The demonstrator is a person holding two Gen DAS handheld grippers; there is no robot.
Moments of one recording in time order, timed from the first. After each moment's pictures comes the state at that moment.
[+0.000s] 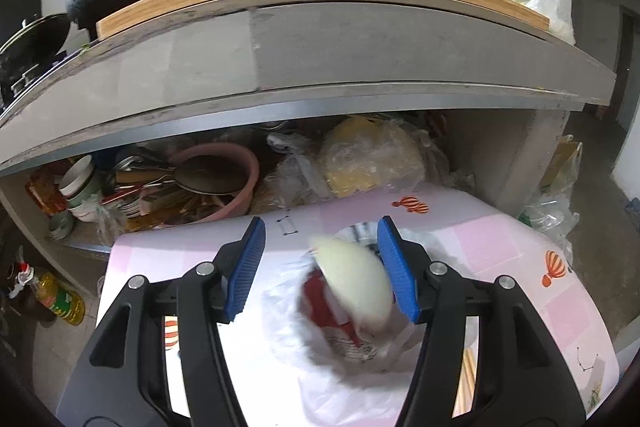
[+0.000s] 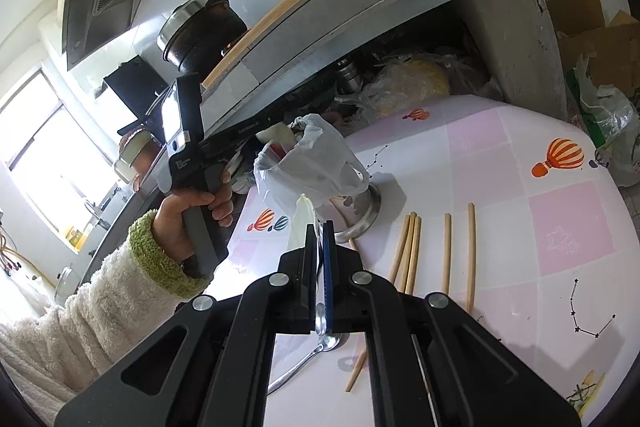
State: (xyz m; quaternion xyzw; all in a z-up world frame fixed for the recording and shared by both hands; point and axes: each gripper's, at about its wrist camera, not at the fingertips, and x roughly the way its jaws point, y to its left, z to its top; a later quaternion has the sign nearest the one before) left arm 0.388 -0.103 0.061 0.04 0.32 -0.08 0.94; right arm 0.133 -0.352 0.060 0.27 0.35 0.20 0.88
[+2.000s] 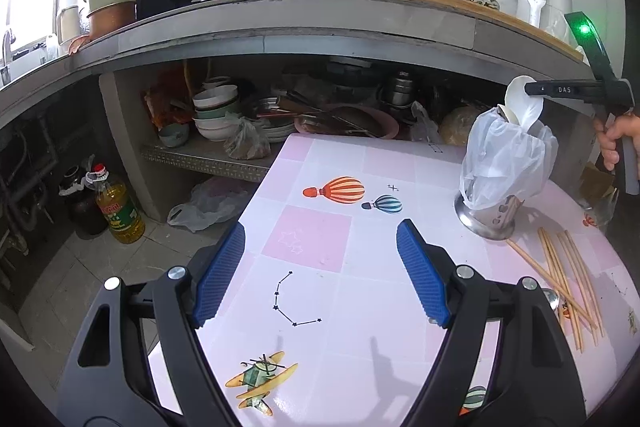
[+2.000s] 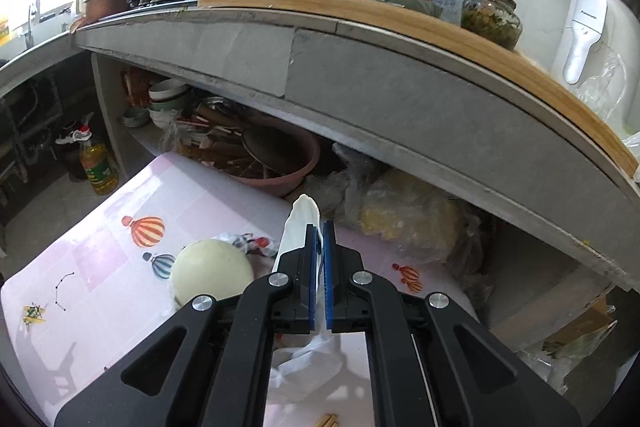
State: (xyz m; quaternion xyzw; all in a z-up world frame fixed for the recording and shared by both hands) left arm 0.152 0.112 0.016 -0.03 0.28 0.05 0.96; right arm 0.345 -0.177 0.107 -0.14 0.34 0.16 0.91
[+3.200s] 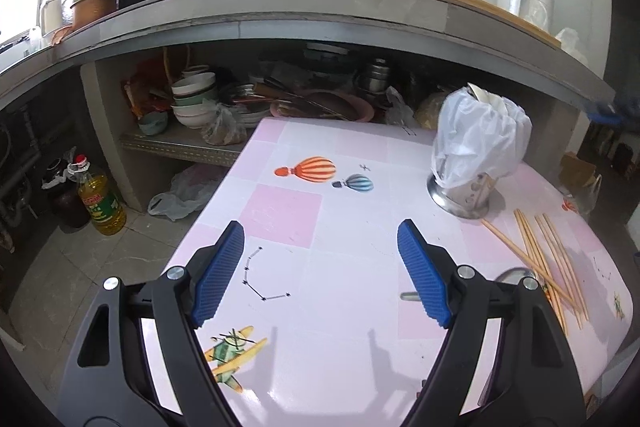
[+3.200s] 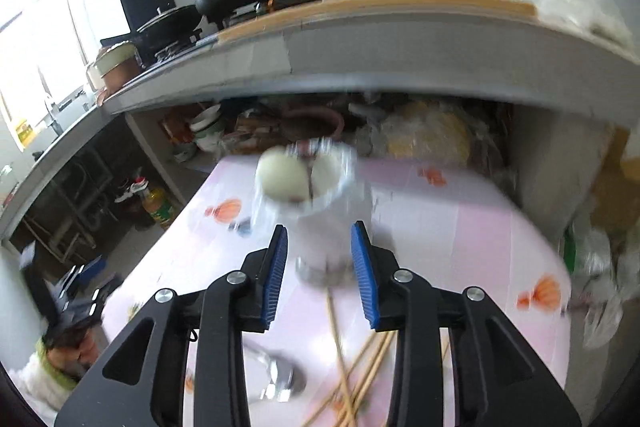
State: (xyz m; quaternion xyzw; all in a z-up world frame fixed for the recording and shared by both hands) left arm 0.139 0.093 0.004 -0.04 0.30 0.01 0.95; right arm 0.196 -0.258 0.120 0.05 0.38 0.19 0.90
